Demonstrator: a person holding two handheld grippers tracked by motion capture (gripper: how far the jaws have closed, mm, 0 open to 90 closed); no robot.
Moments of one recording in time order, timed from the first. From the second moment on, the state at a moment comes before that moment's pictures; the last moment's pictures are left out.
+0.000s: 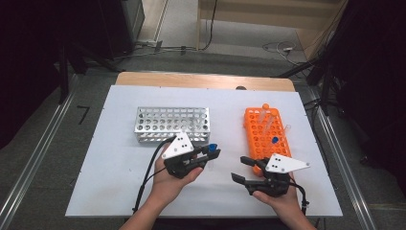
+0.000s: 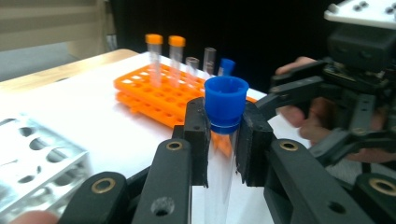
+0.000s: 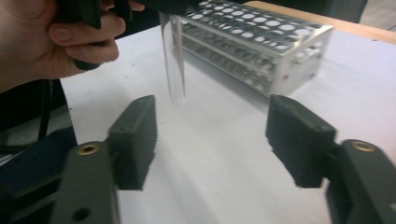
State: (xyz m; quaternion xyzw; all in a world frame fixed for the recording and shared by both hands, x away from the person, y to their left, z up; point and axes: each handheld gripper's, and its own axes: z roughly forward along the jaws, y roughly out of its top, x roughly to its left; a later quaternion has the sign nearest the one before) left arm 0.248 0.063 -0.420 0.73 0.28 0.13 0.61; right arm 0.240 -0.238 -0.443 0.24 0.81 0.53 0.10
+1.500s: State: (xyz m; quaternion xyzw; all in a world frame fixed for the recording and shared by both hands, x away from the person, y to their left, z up) left arm 0.393 0.077 -0.408 0.66 0.38 0.25 0.60; right arm 0.251 -0.327 -0.453 0.31 0.78 0.53 0.11
